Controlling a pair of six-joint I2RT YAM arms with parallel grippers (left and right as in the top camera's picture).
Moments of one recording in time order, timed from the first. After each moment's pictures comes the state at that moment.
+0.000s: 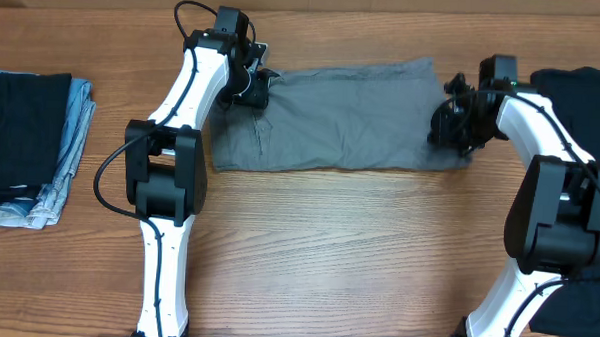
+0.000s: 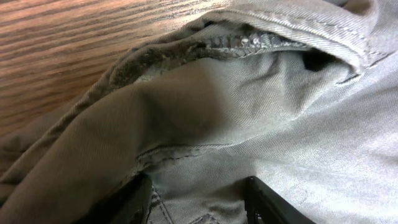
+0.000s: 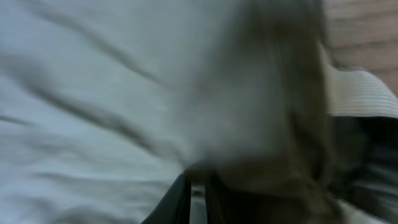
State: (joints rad) left arm -0.16 2.47 2.12 -0.97 0.20 0.03; right arm -0.11 2.07 1.46 -0.80 -0.29 -0.07
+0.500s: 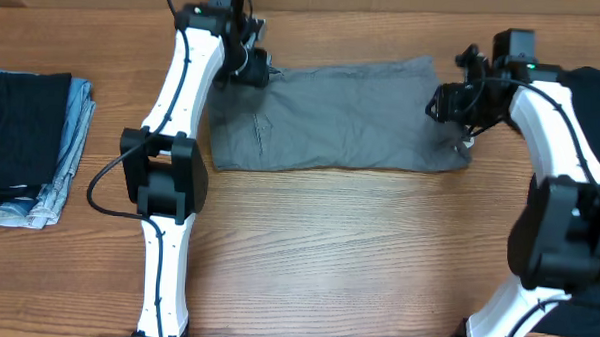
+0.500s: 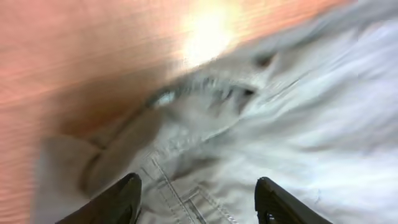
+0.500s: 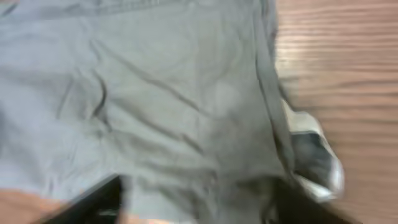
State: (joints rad) left arm -0.16 2.49 2.43 -1.19 0.19 0.03; right arm -0.10 1.96 1.63 -0.91 -0.32 -0.06
